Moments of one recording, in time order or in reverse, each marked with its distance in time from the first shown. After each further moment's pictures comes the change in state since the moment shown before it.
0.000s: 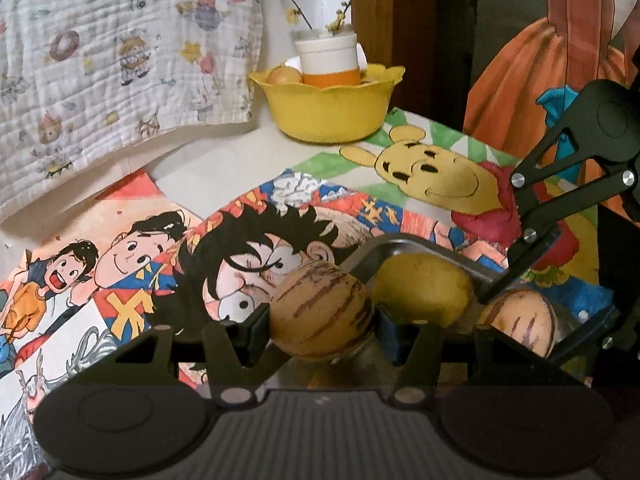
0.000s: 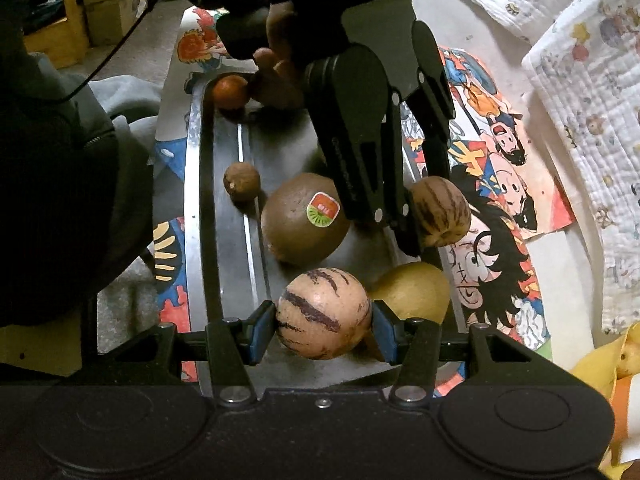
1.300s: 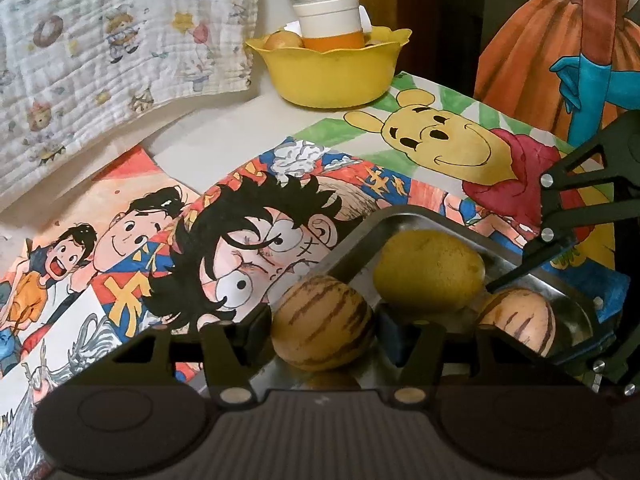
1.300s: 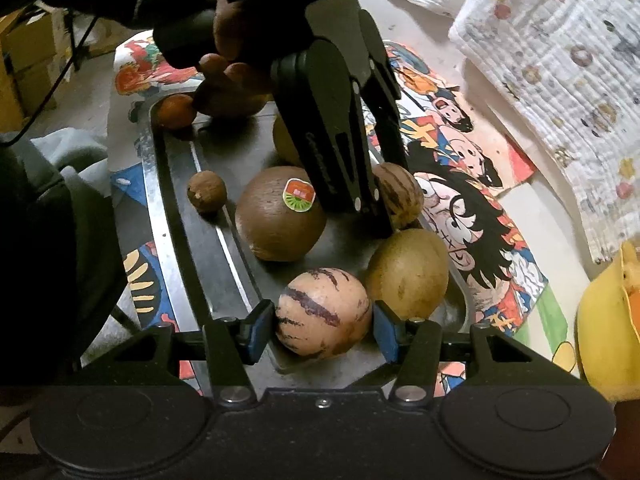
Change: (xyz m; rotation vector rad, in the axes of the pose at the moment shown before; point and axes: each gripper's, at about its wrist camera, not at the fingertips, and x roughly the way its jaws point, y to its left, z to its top) left arm 0.014 -0.007 0.007 0.009 0.112 0.036; right arm 0.010 0.014 -0.019 0.245 -0.082 -0.130
